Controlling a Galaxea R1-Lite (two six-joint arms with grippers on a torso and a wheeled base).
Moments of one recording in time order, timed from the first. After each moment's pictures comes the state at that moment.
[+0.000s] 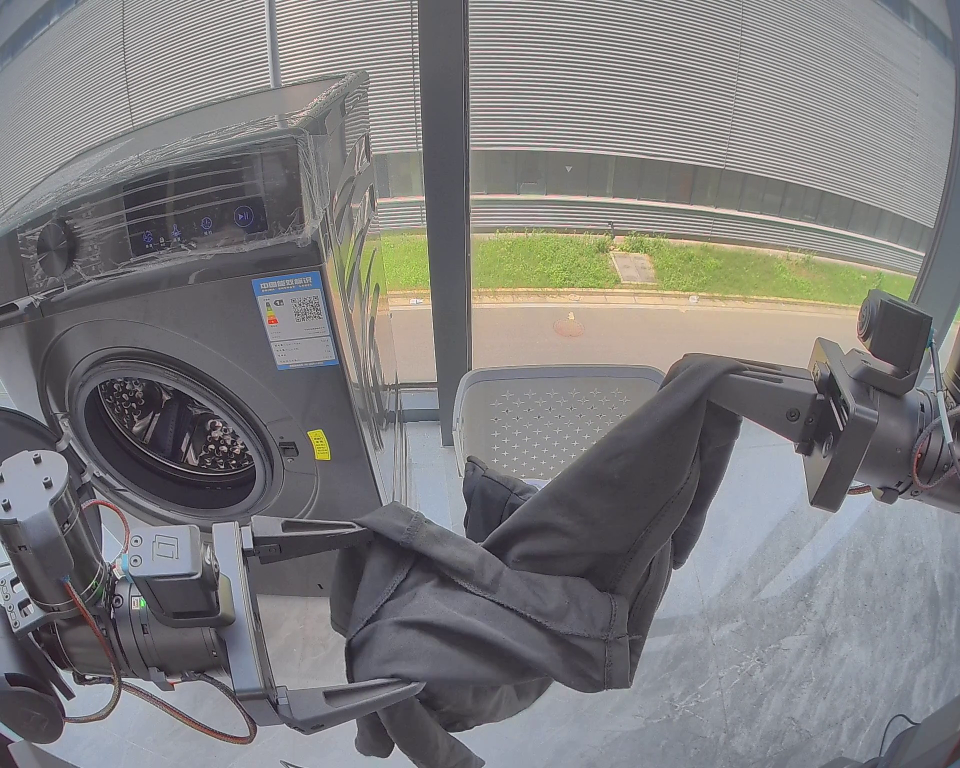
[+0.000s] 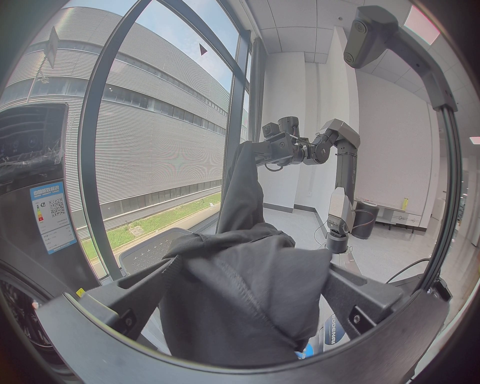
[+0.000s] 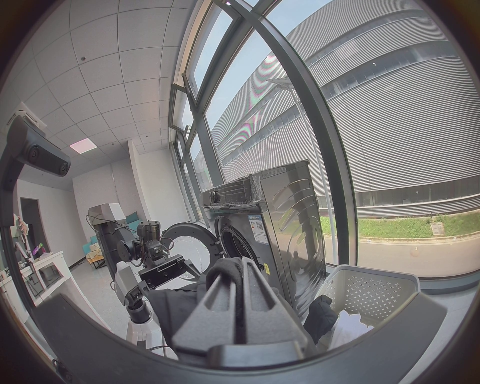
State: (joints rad) left arm -0.56 1.33 -0.32 -0.86 -0.60 0.19; right arm 0.57 1.36 -0.68 -0.72 0.49 0.15
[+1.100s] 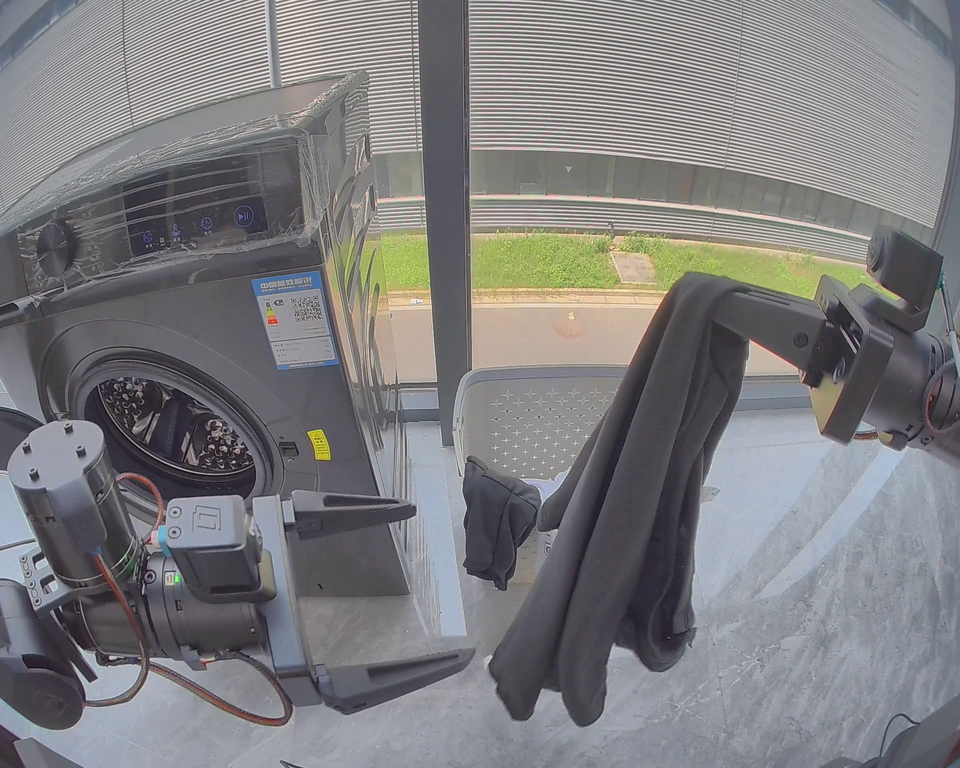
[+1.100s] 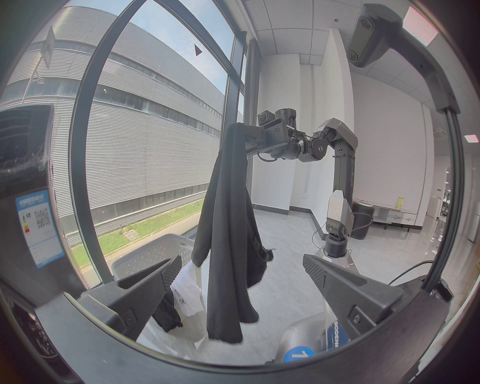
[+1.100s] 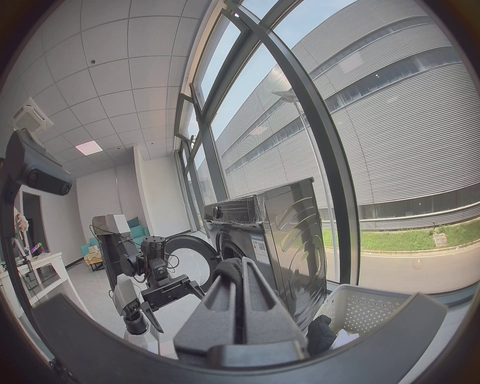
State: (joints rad) left arm -0.60 1.41 -0.41 -0.87 -0.61 0.19; right arm 0.58 1.37 -0.80 -0.72 0.48 0.15
